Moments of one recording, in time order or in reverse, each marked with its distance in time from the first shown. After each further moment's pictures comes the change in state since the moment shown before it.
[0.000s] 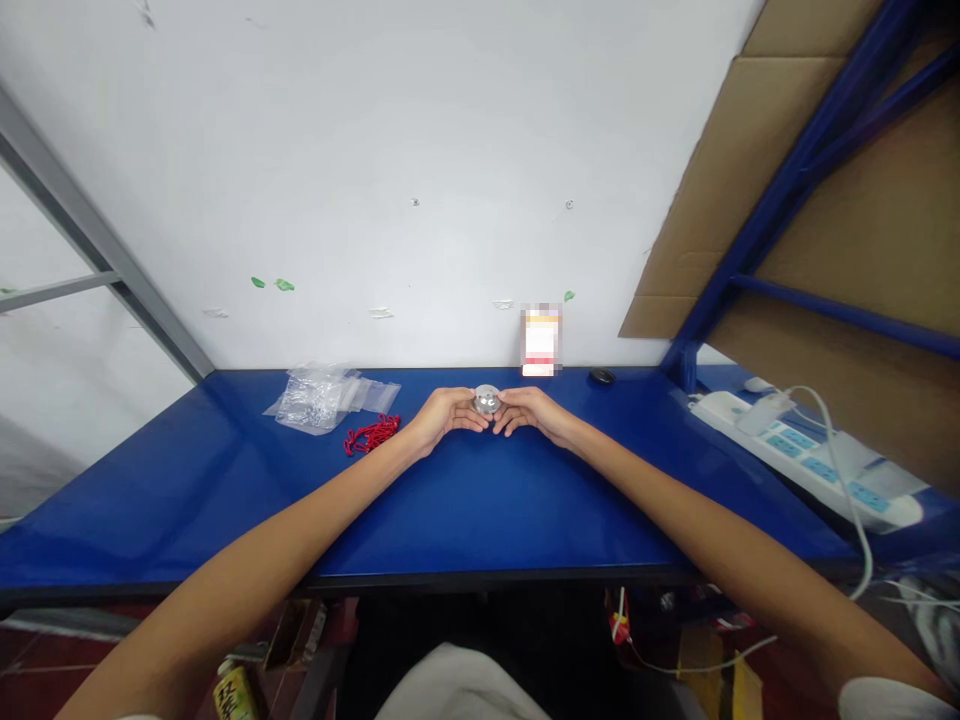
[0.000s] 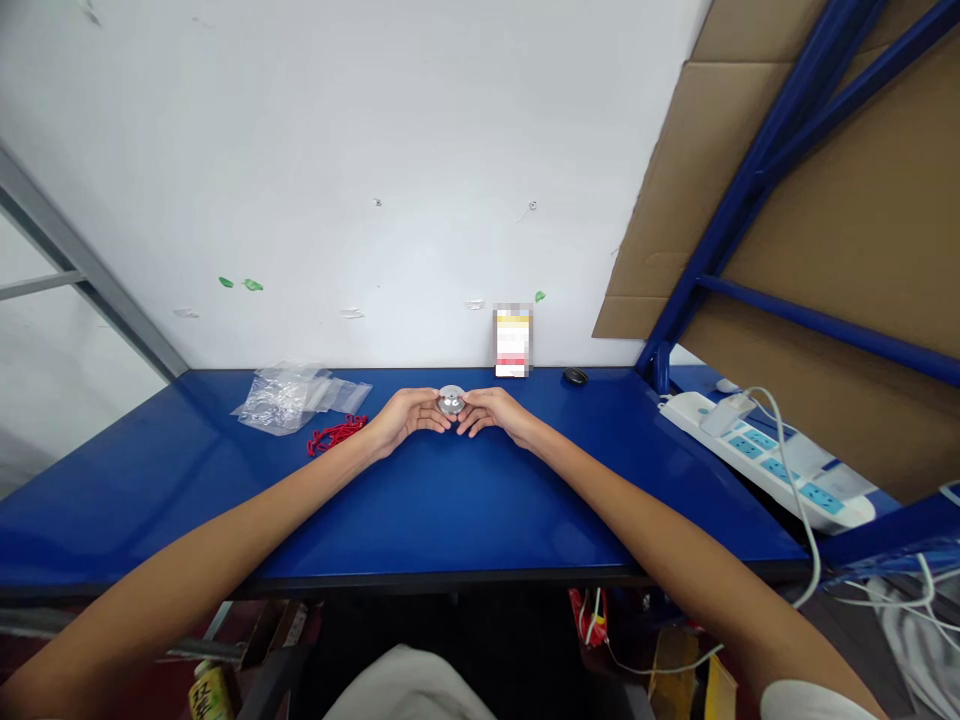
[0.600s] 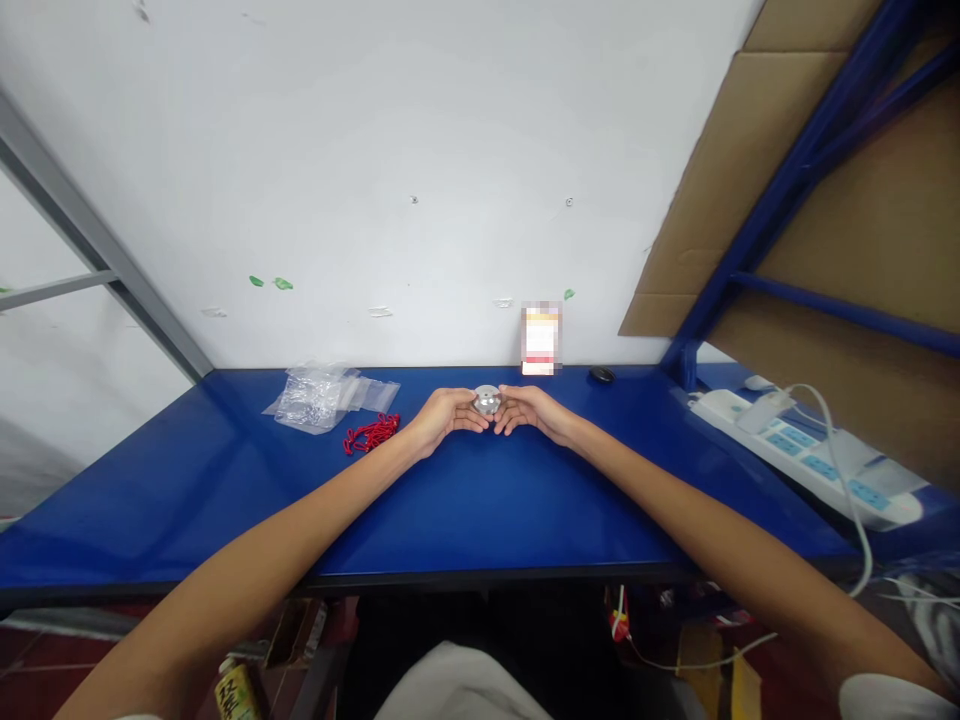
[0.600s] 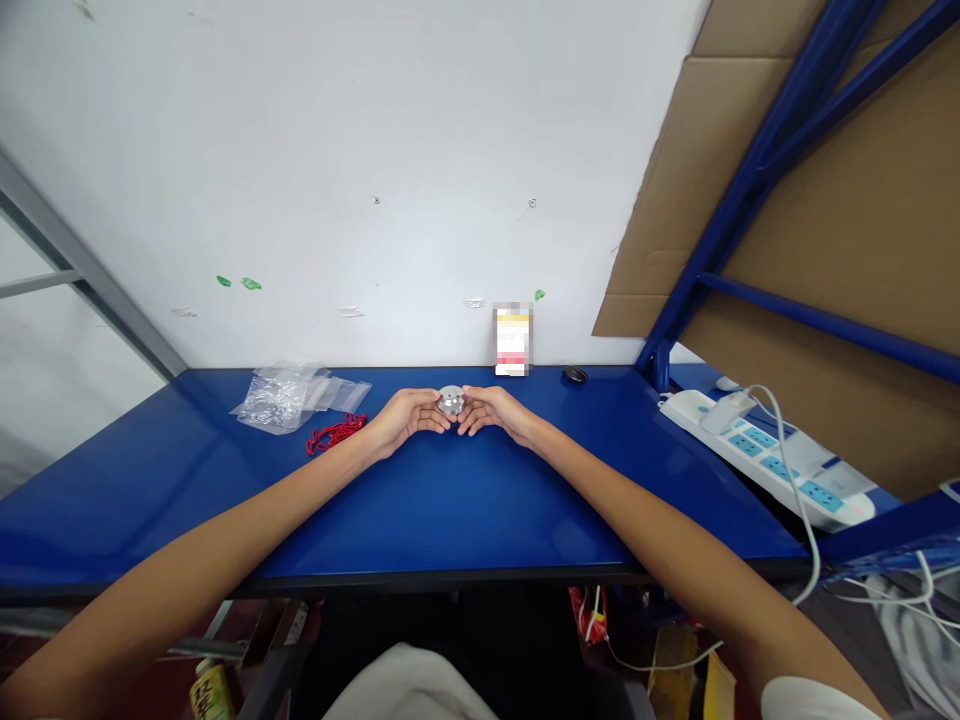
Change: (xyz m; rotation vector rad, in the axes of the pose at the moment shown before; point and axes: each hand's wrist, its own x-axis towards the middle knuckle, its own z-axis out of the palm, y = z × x) left_hand 0.000 -0.001 0.001 -0.020 0.019 -0.044; right_hand 0.003 0.002 -0.003 -0.007 -0.042 0.048
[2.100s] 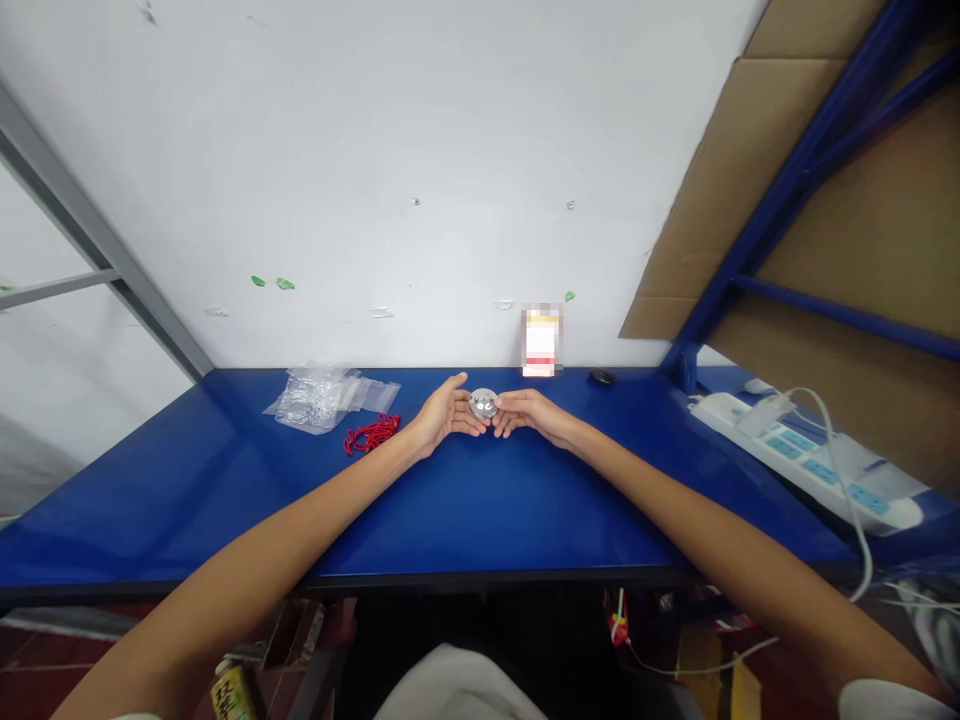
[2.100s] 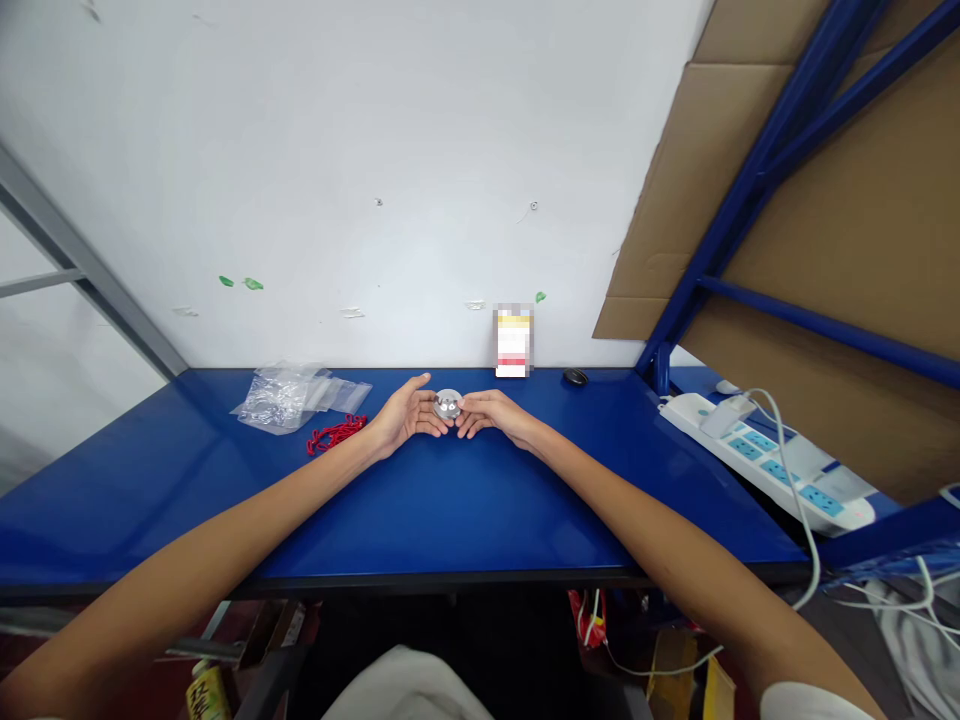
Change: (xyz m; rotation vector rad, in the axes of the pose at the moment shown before) left_hand 0.002 0.005 -0.002 -0.021 0.015 -0.095; right_hand -0.002 0.001 0.002 -0.042 -0.021 -0.037
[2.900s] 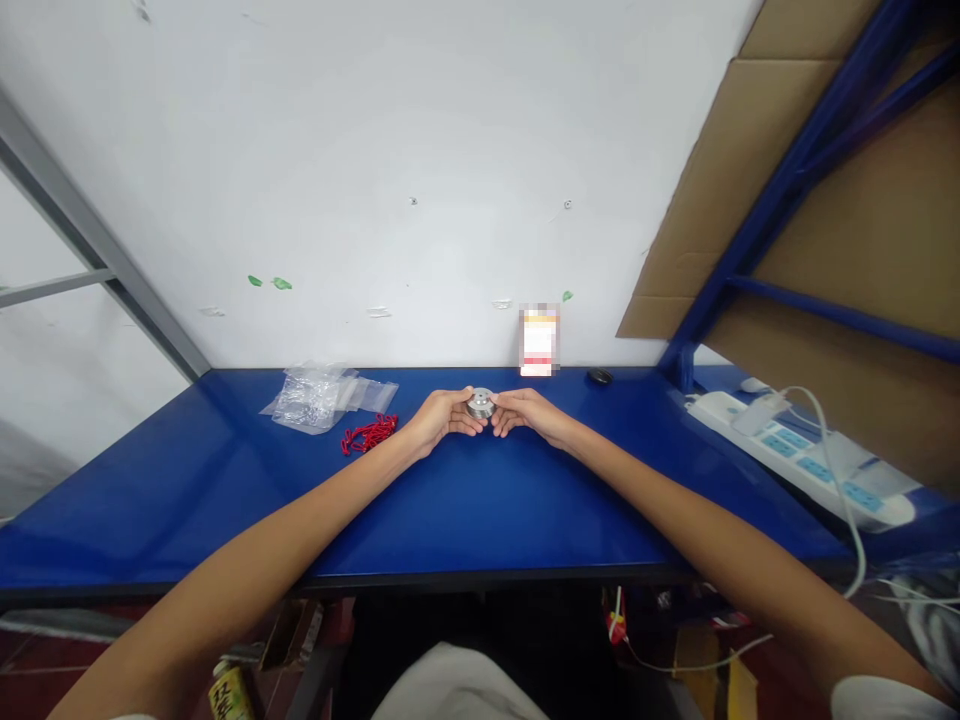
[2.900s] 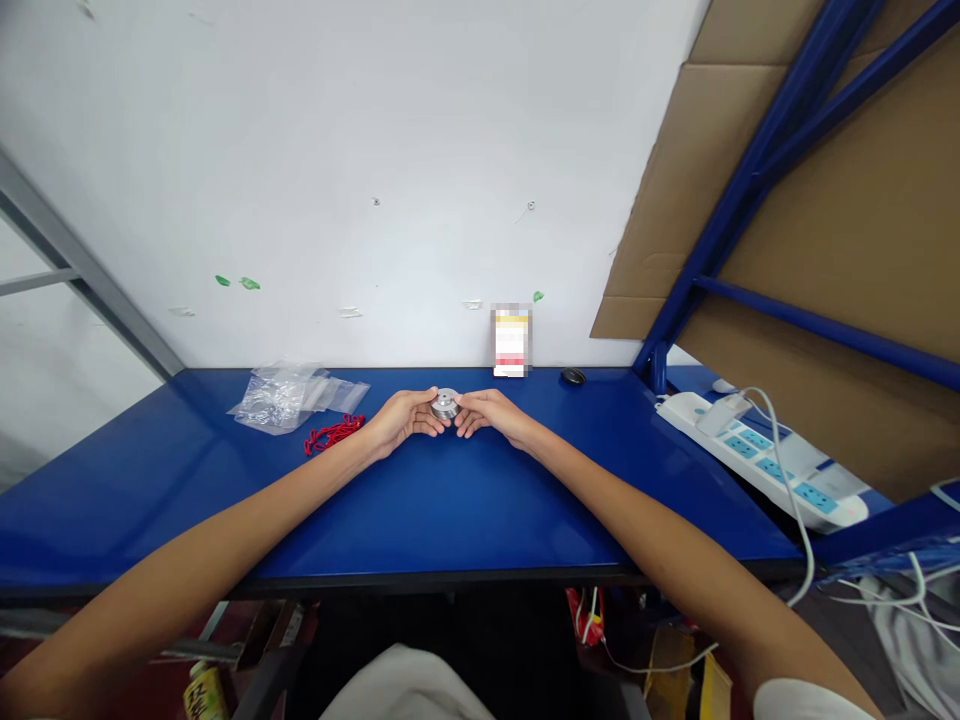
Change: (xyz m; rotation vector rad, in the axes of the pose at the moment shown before) left_hand 0.002 -0.006 0.000 0.055 0.039 0.039; right_hand 0.002 0.002 0.002 -0.008 0.060 0.006
